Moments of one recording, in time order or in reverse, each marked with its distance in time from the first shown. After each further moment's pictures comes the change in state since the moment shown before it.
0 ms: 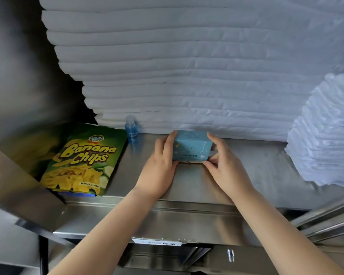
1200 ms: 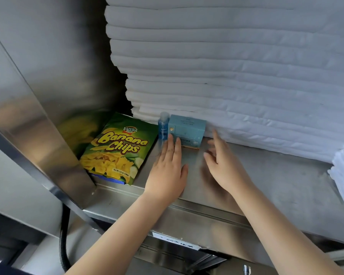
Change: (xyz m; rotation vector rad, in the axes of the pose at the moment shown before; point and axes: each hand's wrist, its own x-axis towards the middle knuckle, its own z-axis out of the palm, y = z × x) left_hand -0.028 -0.026 -0.010 0.261 -0.098 -0.239; right_hand 0.038 -0.039 0.045 0.103 -0.245 0.095
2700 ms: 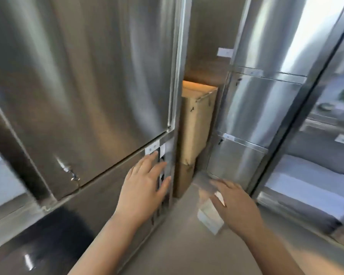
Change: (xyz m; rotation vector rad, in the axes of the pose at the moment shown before) left_hand -0.281 0.472 0.001 -0.389 -0.235 1.053; right_hand -0.641 0.064 -0.284 -0.624 0.506 0.935
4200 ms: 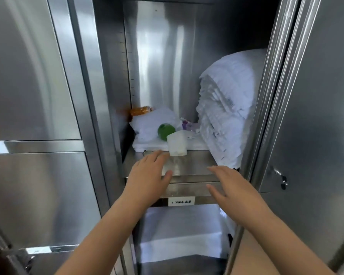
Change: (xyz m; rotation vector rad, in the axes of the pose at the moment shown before) left_hand 0.575 0.621 0.451 -0.227 -0.142 0.661; right_hand 0.168 0.739 -0.271 -0.182 0.296 0.542
